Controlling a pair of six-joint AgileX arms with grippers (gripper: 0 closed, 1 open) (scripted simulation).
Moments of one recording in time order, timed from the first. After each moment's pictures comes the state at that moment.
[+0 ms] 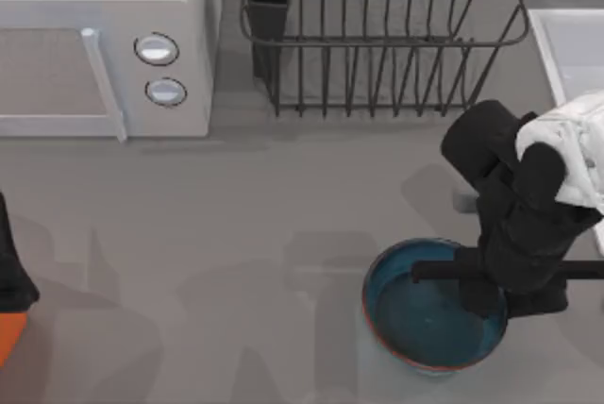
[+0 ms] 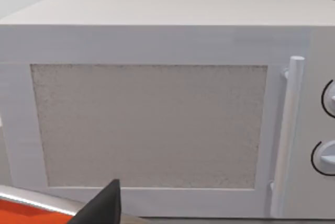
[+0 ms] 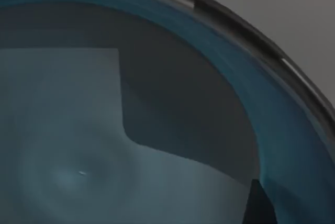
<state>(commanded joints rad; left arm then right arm) 0.00 0.00 0.00 0.00 0.00 0.00 0.55 1.78 1.00 -0.79 0.00 0.56</state>
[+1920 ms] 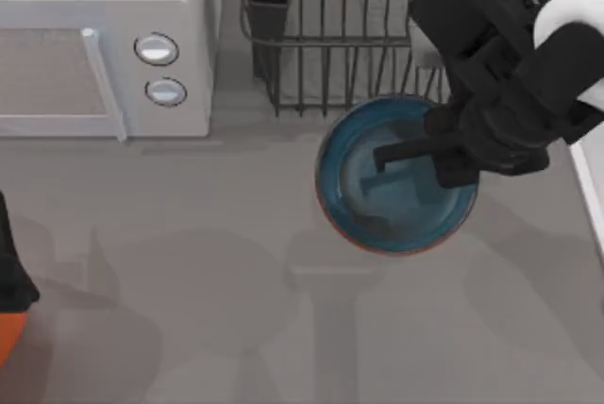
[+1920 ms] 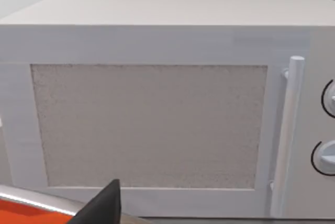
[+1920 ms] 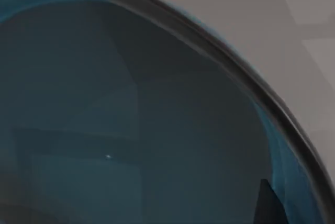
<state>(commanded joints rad) 0.00 0.00 0.00 0.00 0.00 0.00 0.68 1.61 1.33 -0.91 0.27 0.44</state>
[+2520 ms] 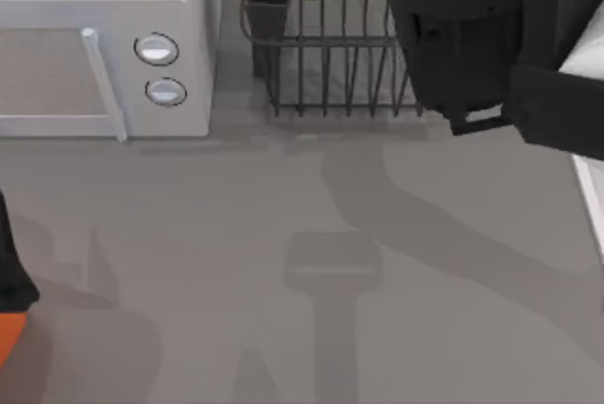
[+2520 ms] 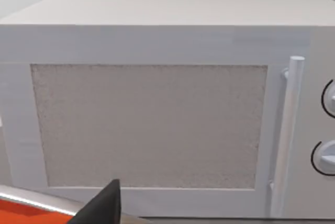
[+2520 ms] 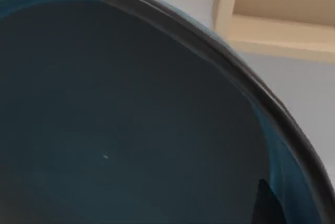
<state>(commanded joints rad) 0.00 0.00 0.00 0.00 0.00 0.00 0.97 1.49 1.41 -0.17 0.92 0.10</state>
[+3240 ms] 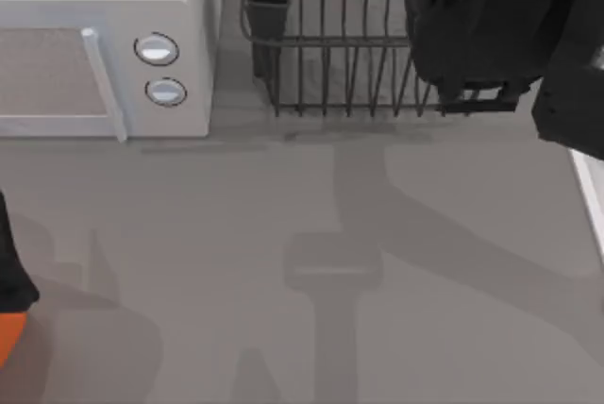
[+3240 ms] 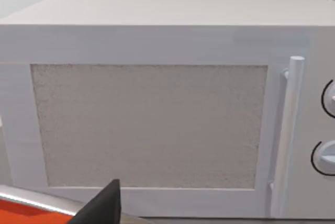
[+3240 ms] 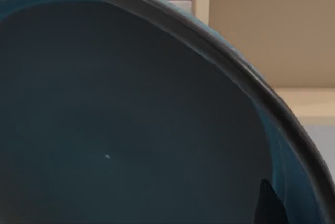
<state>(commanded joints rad) 0.00 0.00 0.00 0.00 0.00 0.00 1.01 1.48 1.43 0.01 1.04 0.03</state>
